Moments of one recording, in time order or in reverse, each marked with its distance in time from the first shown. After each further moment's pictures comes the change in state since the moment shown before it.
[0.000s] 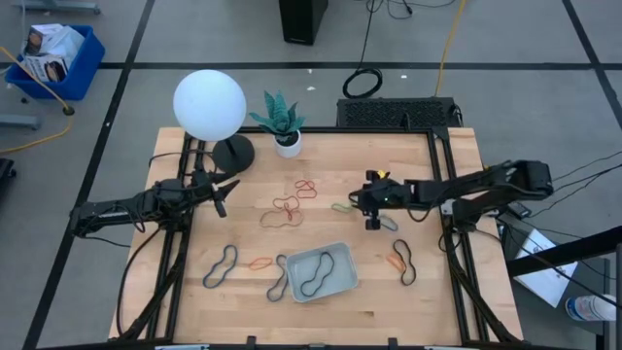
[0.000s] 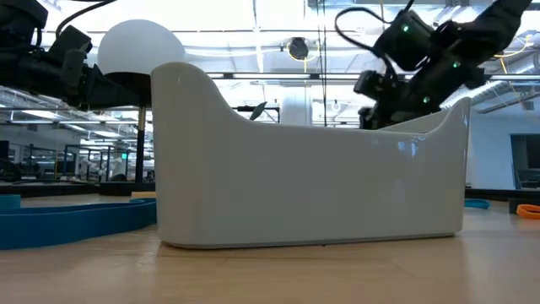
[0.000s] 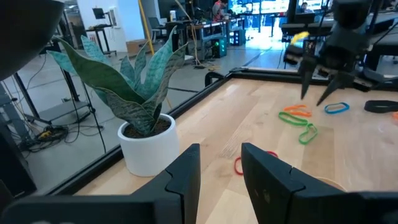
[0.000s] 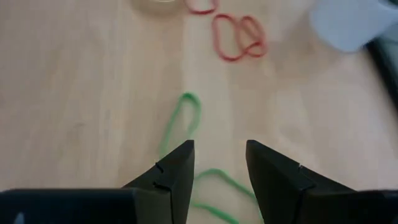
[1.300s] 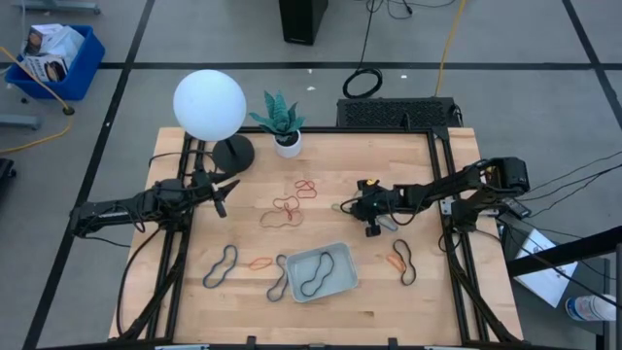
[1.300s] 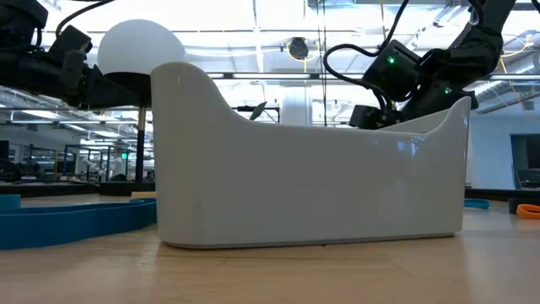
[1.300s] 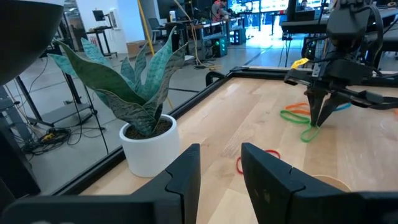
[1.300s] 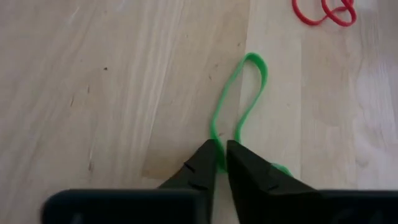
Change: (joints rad) left arm 0.001 0.000 0.000 -0.003 -0.001 0.019; right arm -0.001 0.197 0.002 0.063 -0.046 -0.149
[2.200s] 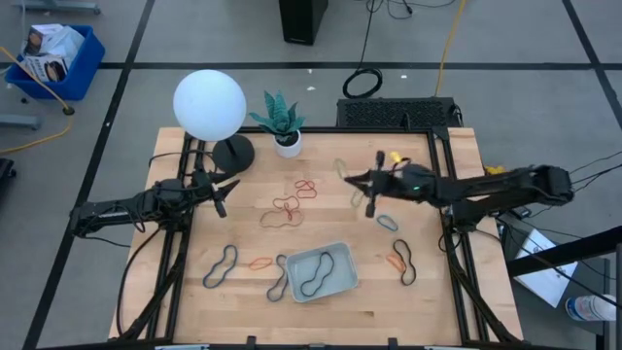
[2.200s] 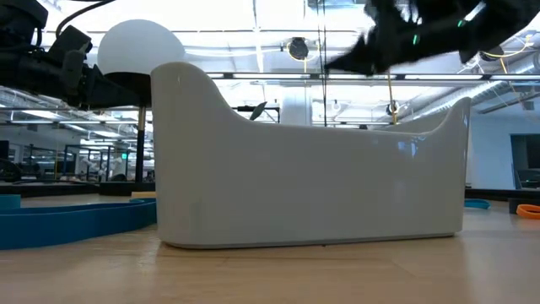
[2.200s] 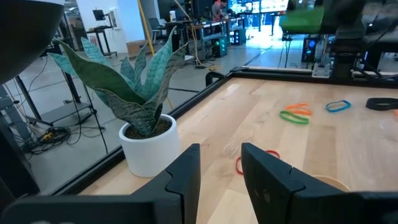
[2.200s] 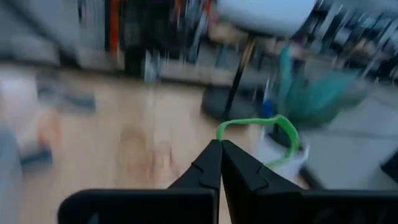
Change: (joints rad) left arm 0.000 0.000 0.000 0.002 0.000 -0.005; right arm -0.001 -0.453 -0.001 0.314 0.054 0.227
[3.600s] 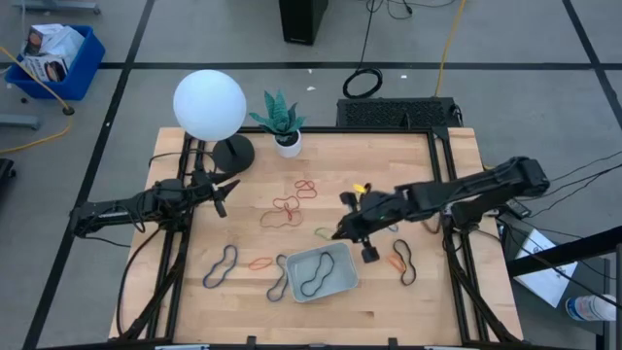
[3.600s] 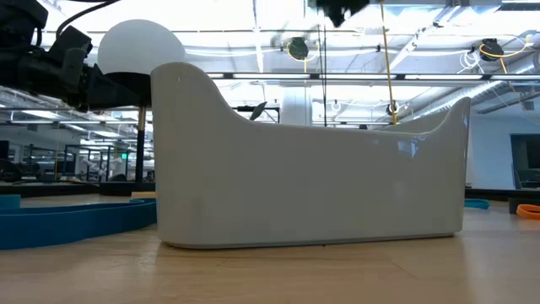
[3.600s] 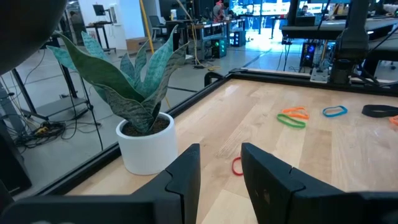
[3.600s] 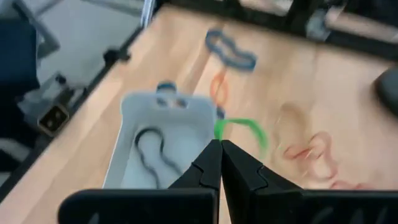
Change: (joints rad) left arm 0.000 0.000 0.000 -0.002 0.001 -0.044; right arm 0.318 0.302 0.633 -0.883 -0.212 0.078
